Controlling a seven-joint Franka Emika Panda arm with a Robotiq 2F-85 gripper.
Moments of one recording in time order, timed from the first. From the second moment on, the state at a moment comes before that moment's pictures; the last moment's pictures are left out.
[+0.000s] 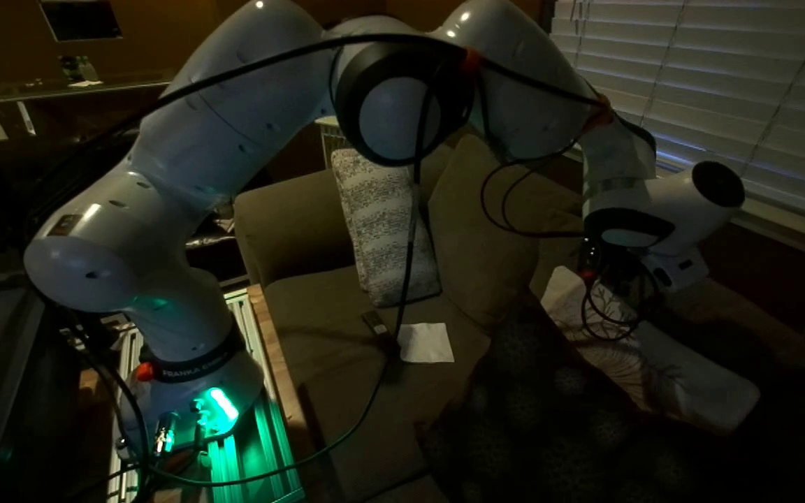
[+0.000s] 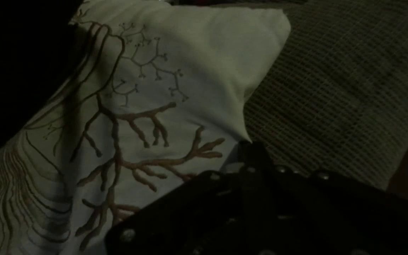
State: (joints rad) arm -0.41 0.86 0.13 -1.40 0.56 2.38 0.13
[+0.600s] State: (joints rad) arm -0.35 0.72 0.14 -1.57 0.71 2.38 0.03
